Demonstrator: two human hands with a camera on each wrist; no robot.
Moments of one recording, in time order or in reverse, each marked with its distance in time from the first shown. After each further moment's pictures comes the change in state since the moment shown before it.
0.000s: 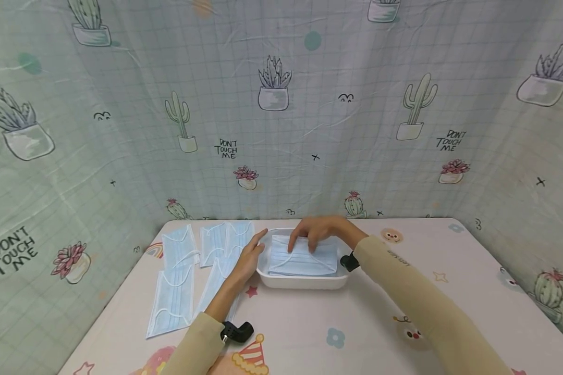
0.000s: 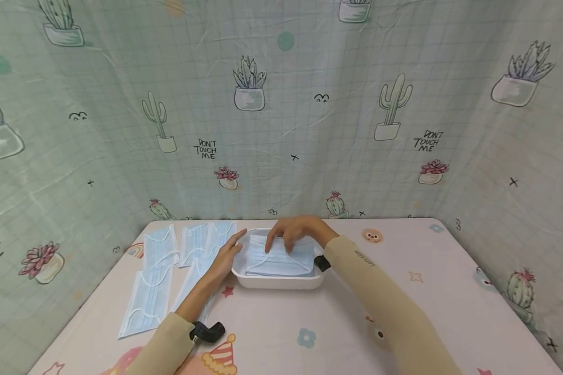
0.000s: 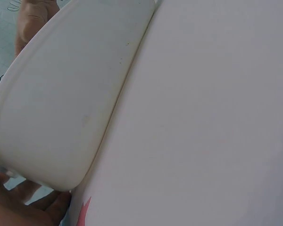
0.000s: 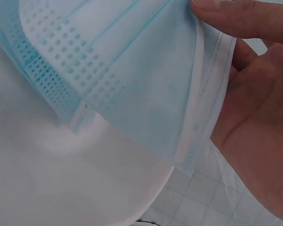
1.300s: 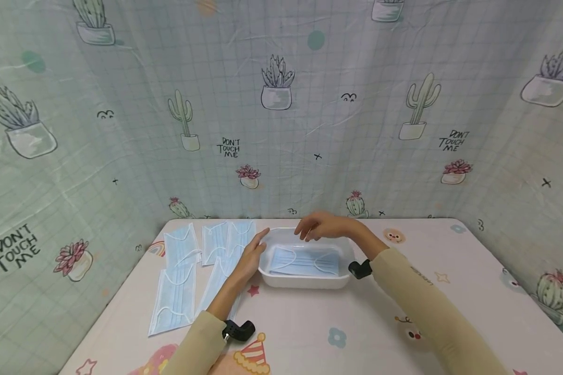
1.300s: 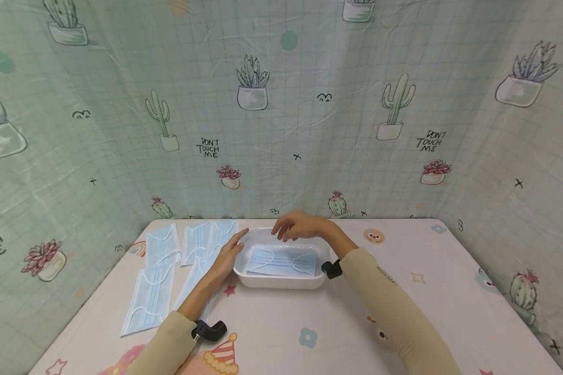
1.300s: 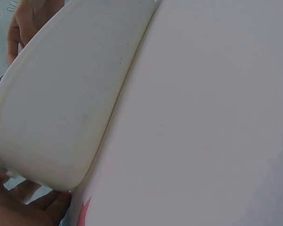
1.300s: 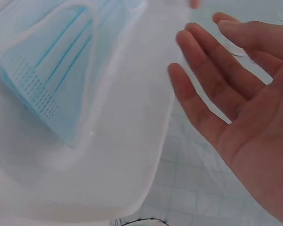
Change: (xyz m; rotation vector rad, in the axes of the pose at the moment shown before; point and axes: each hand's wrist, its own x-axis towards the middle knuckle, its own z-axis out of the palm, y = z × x) left_hand 0.003 -0.008 0.000 0.014 0.019 0.031; right_hand -0.029 0.003 0.009 0.164 0.261 -0.095
